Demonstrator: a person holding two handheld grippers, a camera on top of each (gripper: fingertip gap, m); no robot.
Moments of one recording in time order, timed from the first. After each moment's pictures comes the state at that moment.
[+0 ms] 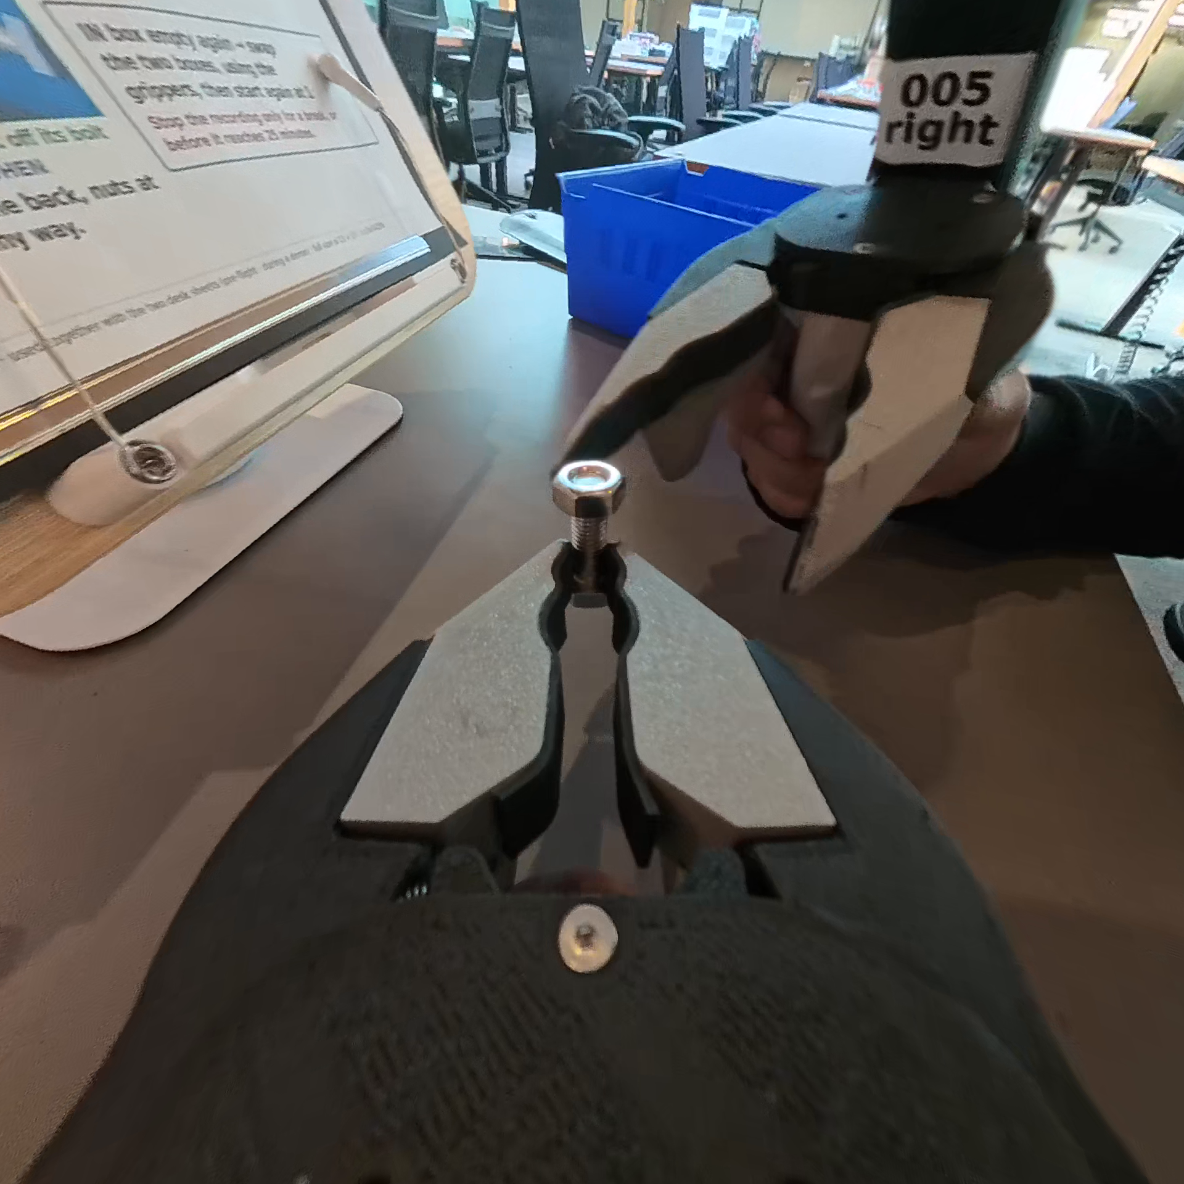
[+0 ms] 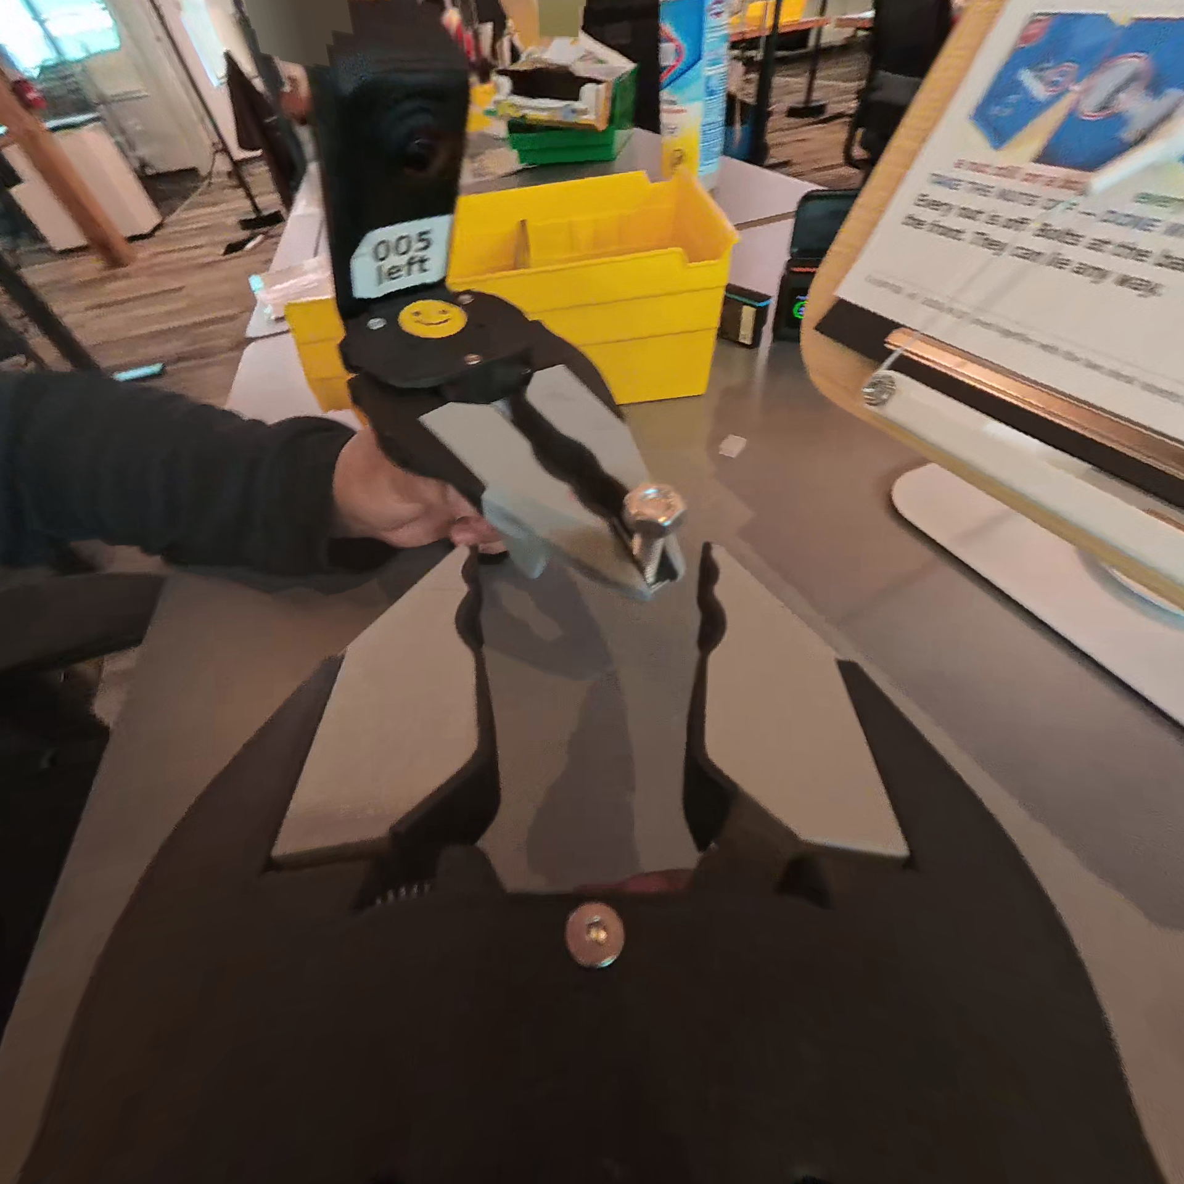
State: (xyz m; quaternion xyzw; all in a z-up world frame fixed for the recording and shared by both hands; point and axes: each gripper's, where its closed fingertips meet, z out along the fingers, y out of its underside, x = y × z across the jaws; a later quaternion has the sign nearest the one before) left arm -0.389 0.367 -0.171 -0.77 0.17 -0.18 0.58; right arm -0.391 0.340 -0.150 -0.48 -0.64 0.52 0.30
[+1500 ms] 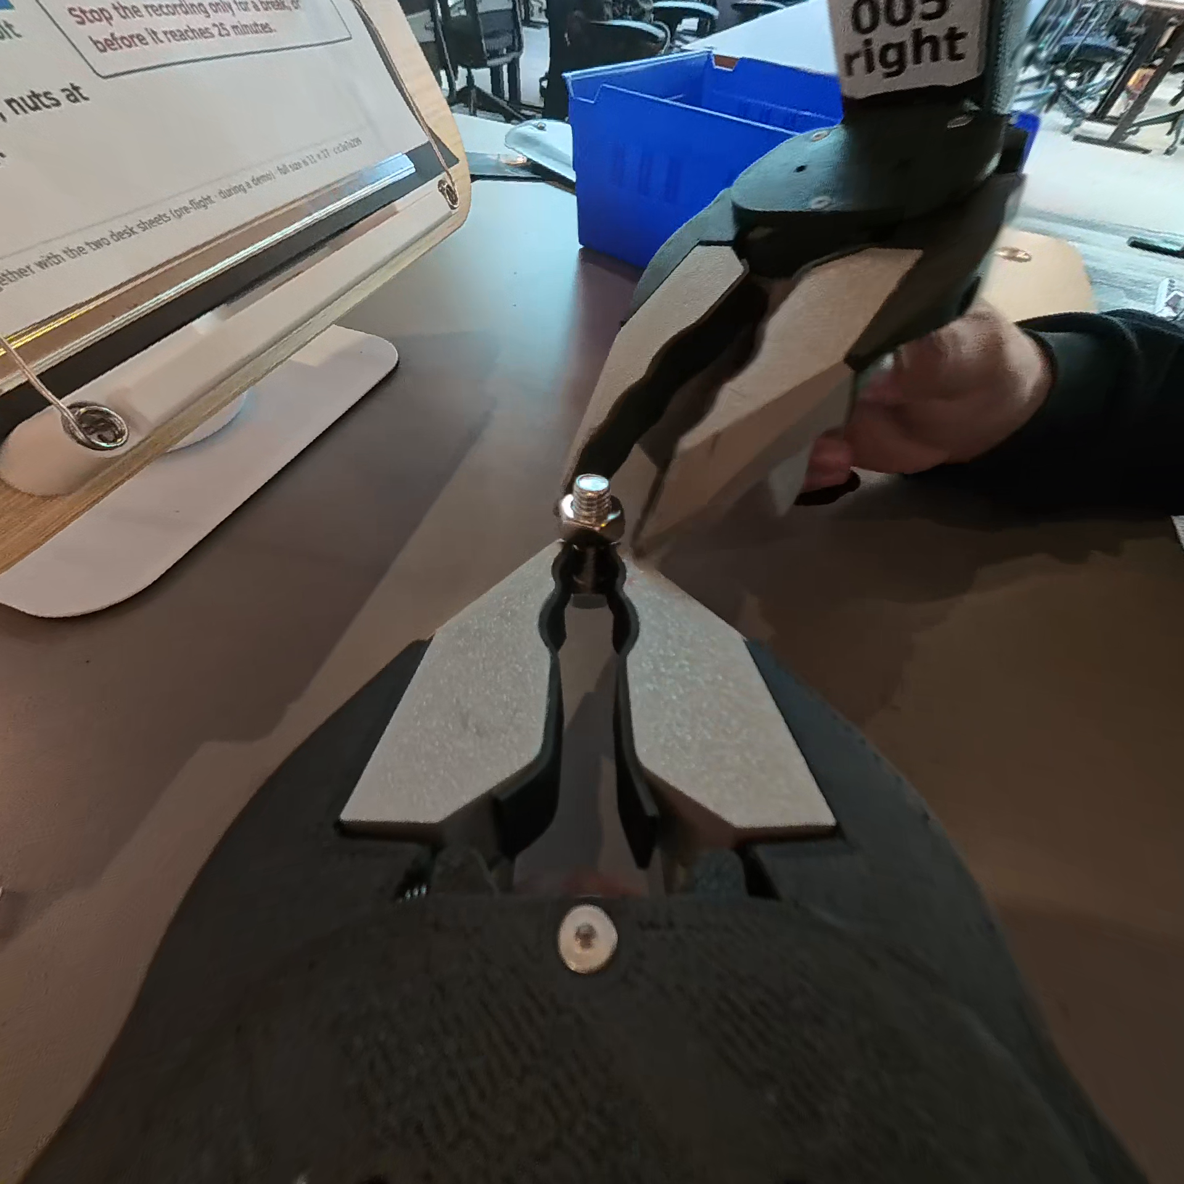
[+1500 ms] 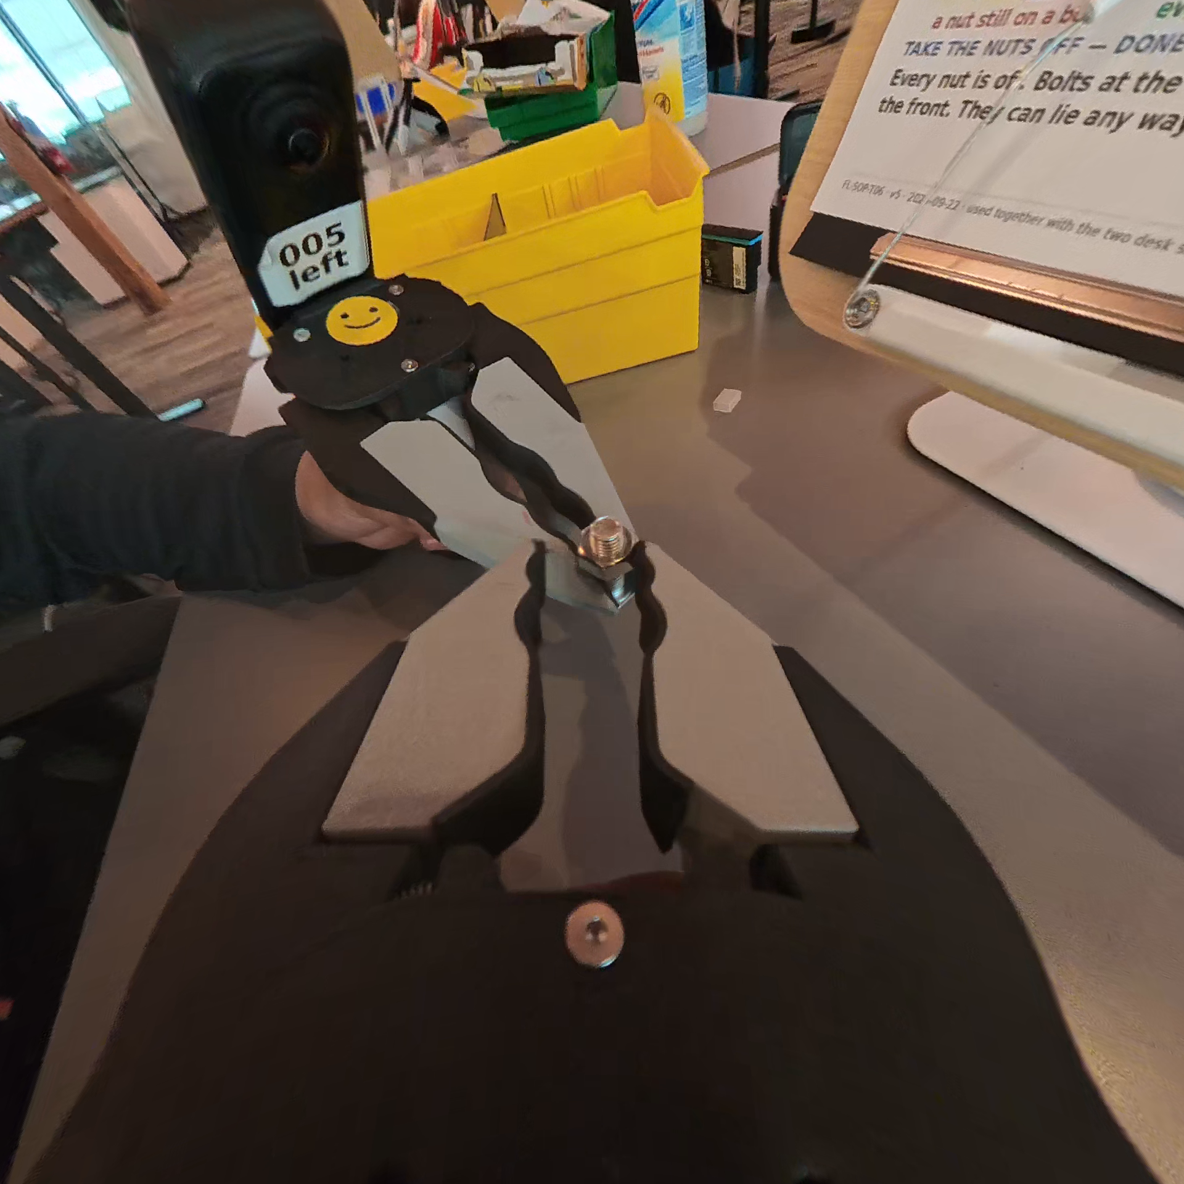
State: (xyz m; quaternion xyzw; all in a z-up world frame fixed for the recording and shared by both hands) left arm -0.386 0.368 -0.186 -0.80 0.17 -0.16 0.55; right arm -0.398 0.350 -0.167 -0.52 -0.62 0.53 0.25
